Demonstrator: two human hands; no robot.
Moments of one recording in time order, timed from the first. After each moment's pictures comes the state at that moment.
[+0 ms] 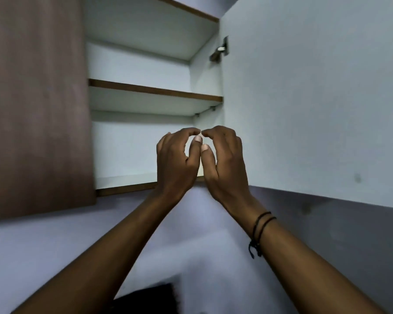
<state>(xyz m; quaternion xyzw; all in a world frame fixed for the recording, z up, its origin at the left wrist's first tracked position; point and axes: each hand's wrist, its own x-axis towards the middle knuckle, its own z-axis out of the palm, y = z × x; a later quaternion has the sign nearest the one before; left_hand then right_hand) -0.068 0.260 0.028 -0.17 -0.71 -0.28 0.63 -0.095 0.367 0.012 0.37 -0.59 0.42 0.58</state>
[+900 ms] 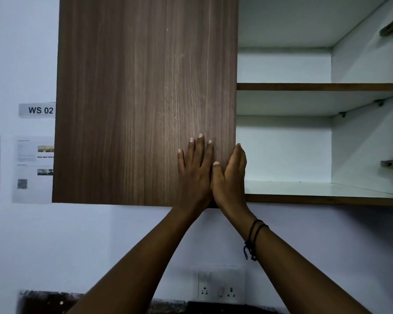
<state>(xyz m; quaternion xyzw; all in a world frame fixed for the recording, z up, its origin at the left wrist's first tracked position) -0.009 -0.013 0.000 0.14 -0.79 0.12 0.58 -0.060 0.059 0.002 0.43 -0.57 0.66 0.24</state>
